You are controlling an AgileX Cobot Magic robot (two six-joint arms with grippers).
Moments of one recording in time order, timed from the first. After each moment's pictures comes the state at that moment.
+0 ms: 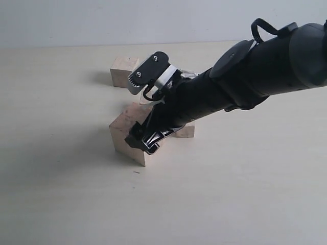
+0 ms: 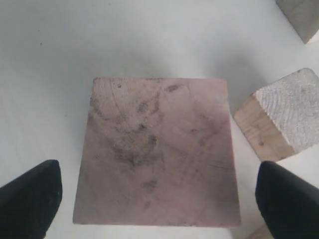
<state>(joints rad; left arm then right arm) 0.02 0.01 0.00 -0.07 0.37 -0.04 0.80 1.86 -0.99 1.17 0.29 -1.40</state>
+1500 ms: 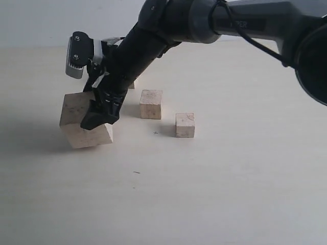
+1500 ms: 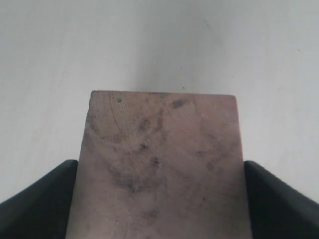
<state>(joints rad) 0.02 0.01 0.00 -0.07 0.37 -0.04 0.80 2.29 -1.83 0.78 0.91 -1.46</state>
